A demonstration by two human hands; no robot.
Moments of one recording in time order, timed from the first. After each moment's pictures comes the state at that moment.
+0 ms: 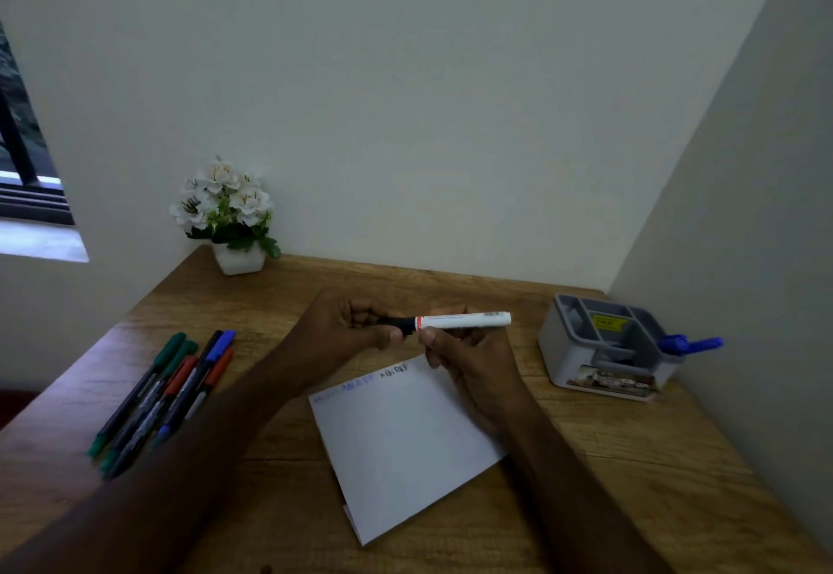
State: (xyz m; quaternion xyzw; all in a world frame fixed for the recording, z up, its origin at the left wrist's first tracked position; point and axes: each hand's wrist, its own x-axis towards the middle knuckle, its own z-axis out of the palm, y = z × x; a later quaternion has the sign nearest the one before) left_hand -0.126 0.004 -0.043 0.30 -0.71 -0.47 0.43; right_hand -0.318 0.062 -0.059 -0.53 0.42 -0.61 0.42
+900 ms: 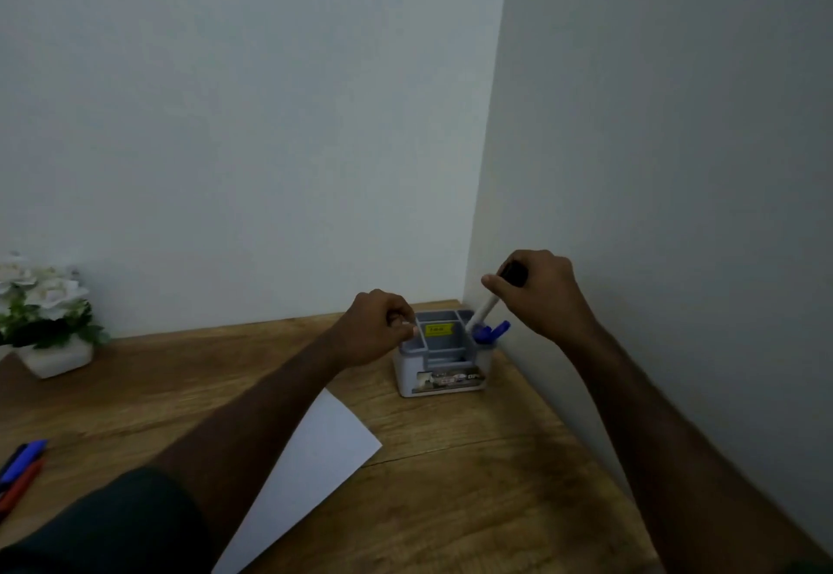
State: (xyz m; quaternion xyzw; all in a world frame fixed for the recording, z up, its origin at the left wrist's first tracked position) left_hand -0.343 0.002 0.006 0.25 -0.90 -0.22 0.29; right_hand -0.546 0.145 0.064 -0.53 0.75 -0.37 -0.12
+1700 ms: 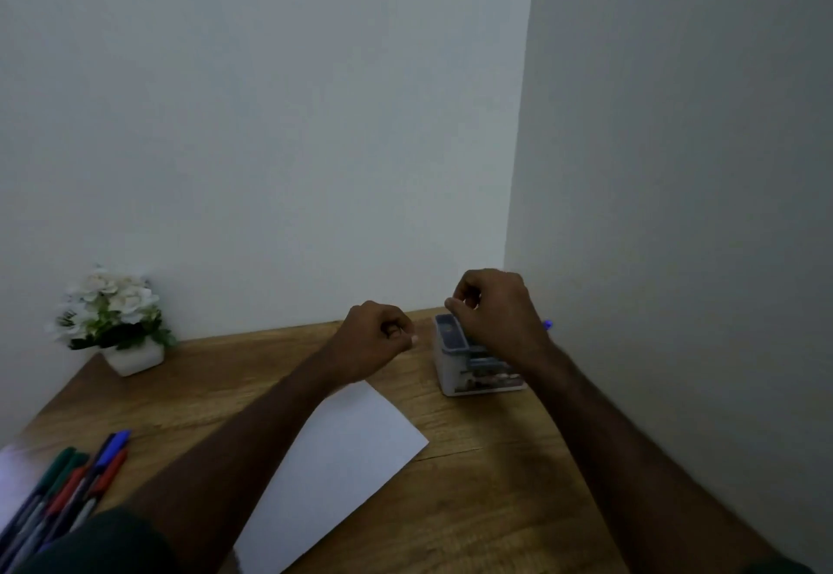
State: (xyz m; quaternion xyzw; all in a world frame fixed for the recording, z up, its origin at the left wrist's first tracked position) left_hand -0.282 0.012 0.008 0.28 -0.88 -0.23 0.31; right_hand -0.461 0.112 0.041 -0.60 0.69 -0.39 -0.08
